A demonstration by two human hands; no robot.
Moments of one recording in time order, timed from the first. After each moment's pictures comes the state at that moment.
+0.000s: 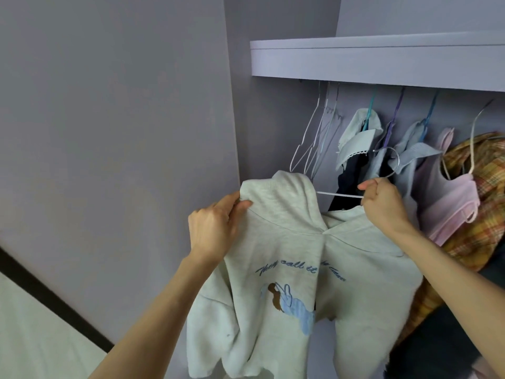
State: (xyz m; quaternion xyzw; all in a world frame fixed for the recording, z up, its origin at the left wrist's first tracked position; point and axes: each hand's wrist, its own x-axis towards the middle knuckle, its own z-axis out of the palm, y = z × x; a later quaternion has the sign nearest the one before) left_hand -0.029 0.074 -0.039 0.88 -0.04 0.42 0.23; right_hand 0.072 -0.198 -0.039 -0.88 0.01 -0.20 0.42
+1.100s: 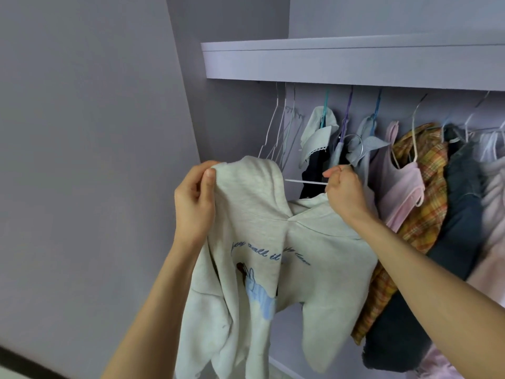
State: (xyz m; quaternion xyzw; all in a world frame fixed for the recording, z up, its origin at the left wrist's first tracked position) left_hand -0.003 0.046 -0.008 0.73 -0.08 0.34 0.59; right_hand 0.070 -0.193 -0.029 -0.87 0.03 -0.23 0.43
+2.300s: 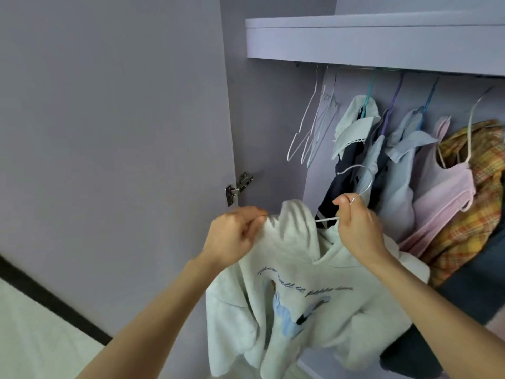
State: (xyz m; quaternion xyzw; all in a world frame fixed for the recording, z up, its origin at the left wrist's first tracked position) left_hand -0.032 0.060 -0.066 0.92 -0.12 0.19 0.31; right_hand 0.019 -0.164 -0.070 -0.93 -0.04 -0.19 0.31
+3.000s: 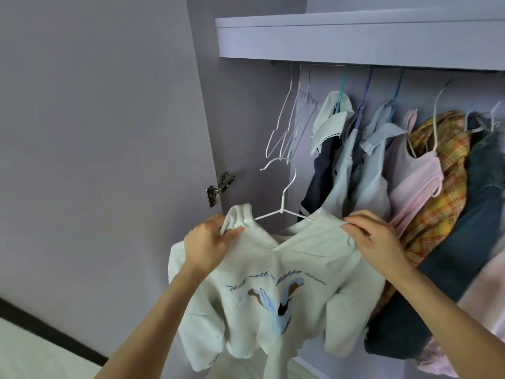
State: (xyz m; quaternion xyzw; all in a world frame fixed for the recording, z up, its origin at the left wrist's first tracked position) left_hand -0.025 0.065 -0.097 0.92 0.01 0.18 0.35; right_hand -0.003 -0.240 -0.100 -0.89 -0.15 -0.19 0.38
